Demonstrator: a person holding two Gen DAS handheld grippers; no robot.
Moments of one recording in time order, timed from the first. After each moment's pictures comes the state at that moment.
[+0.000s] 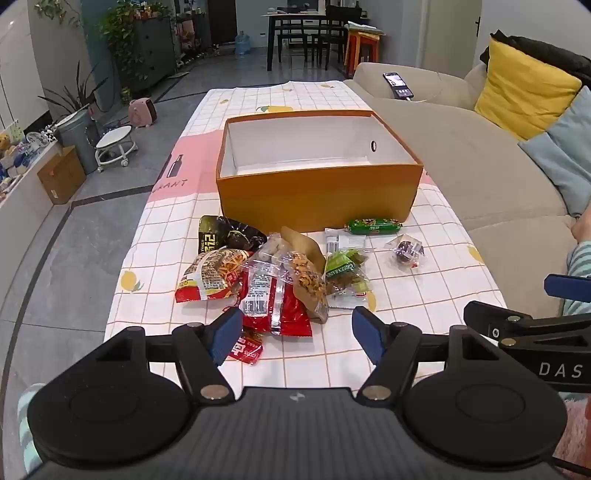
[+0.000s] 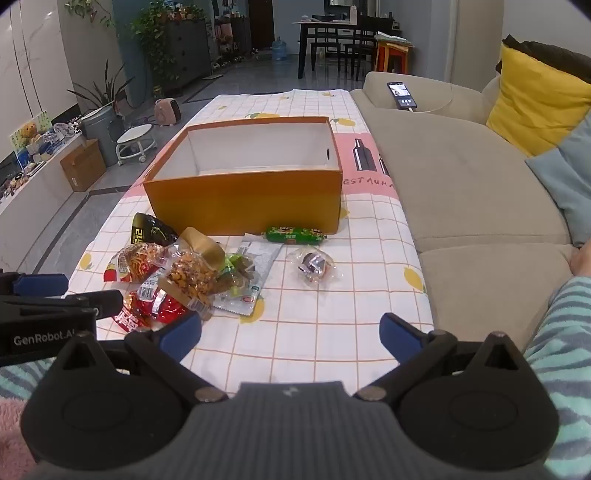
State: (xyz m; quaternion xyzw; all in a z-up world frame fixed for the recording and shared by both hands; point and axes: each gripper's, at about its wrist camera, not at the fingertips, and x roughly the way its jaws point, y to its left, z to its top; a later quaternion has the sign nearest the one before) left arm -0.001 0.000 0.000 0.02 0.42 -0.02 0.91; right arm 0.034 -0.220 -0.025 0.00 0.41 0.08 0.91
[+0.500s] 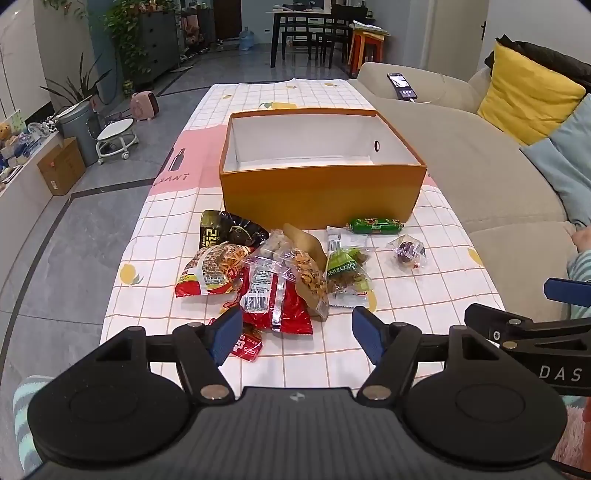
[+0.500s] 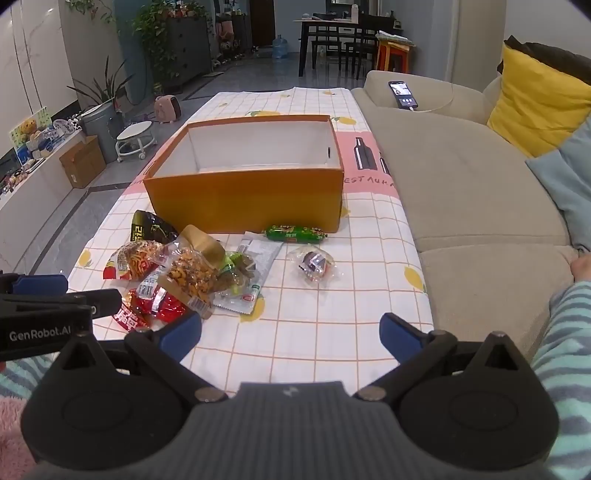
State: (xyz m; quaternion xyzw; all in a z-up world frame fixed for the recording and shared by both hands) left arm 0.001 0.007 -0.002 0.00 0.43 -0.01 0.90; right arm 0.035 -0.219 -0.025 0.00 0.41 0.09 0.91
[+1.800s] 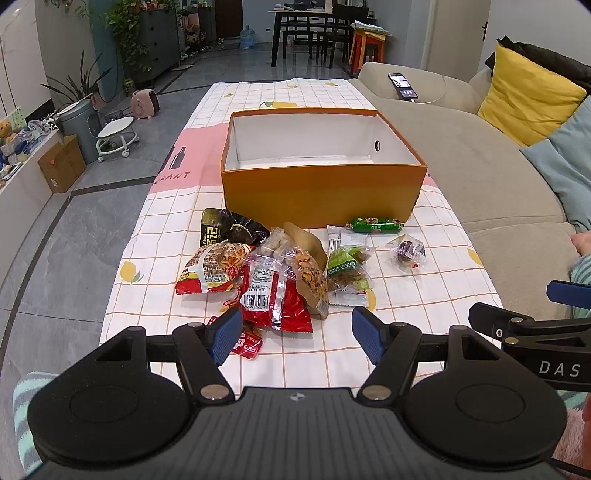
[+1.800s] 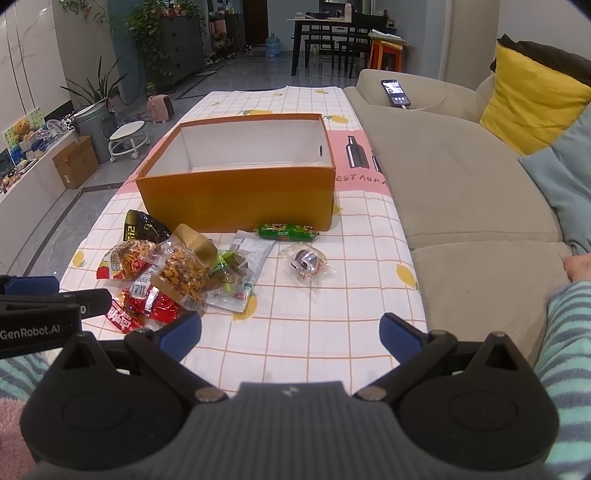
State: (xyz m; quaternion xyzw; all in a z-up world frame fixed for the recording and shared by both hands) left arm -0.001 0.007 0.001 0.00 0.43 -0.01 0.90; right arm 0.035 -0.219 -0.026 -0.01 0.42 0.07 0.91
